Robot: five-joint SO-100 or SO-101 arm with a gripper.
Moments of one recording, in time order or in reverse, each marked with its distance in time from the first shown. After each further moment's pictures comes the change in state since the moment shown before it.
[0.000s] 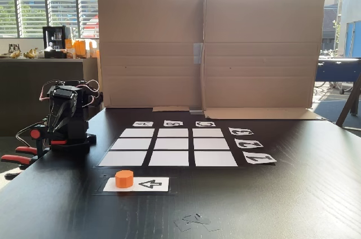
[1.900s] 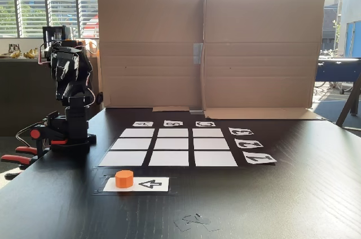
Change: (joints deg) arm -7.4 -43.3 -51.0 21.6 4.9
